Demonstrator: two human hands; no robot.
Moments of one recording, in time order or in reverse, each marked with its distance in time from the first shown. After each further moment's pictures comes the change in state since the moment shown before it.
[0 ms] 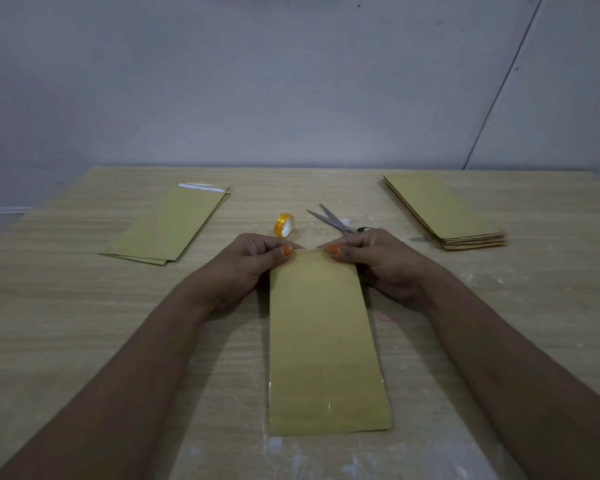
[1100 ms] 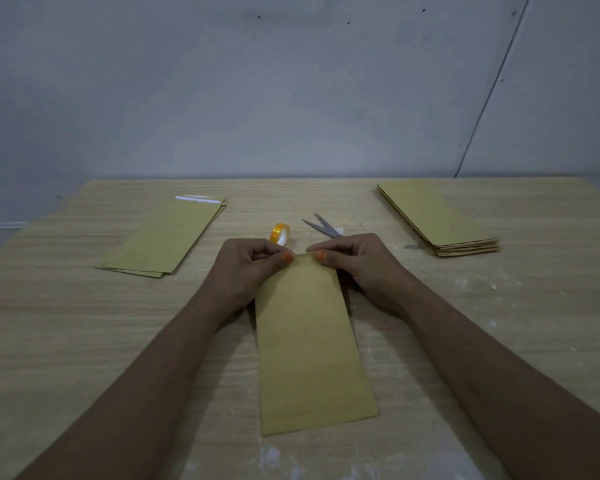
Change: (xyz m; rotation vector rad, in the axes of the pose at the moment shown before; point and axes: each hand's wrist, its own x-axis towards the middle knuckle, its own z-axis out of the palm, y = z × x) left_hand 0.005 -0.002 0.010 0.196 0.320 0.184; right_hand 0.006 0.007 0.011 -0.141 0.143 -0.238
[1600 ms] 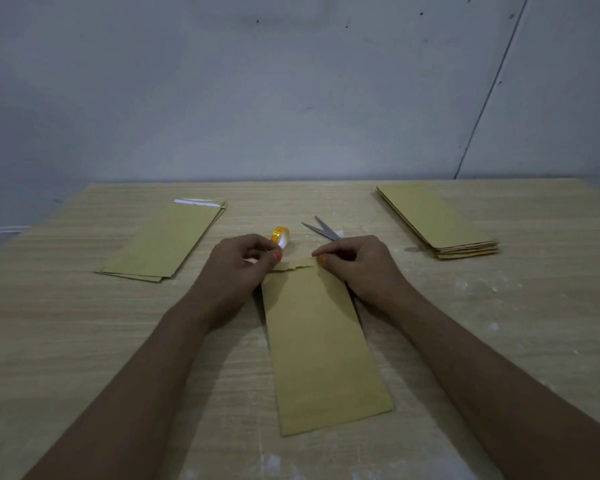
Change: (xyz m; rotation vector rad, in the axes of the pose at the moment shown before) left_hand 0.002 -0.001 -0.014 0.201 0.022 0.052; right_hand 0.001 0.006 0.000 -0.377 0.169 -0.141
